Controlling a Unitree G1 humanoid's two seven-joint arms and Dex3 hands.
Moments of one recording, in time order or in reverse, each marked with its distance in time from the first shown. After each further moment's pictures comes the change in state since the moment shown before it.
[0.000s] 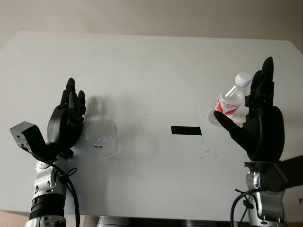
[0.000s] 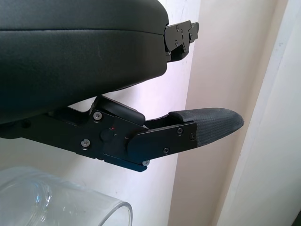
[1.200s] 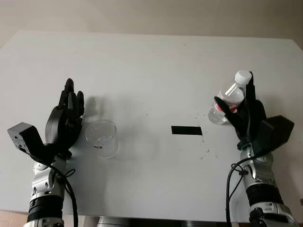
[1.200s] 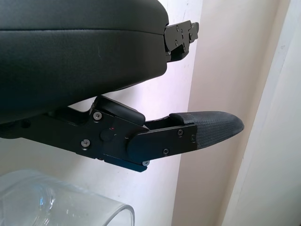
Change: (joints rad) left arm 0.012 0.007 0.000 -0.019 0.000 0.010 0.012; right arm -0.388 -0.132 -0.066 0.587 0.067 0.064 0.114
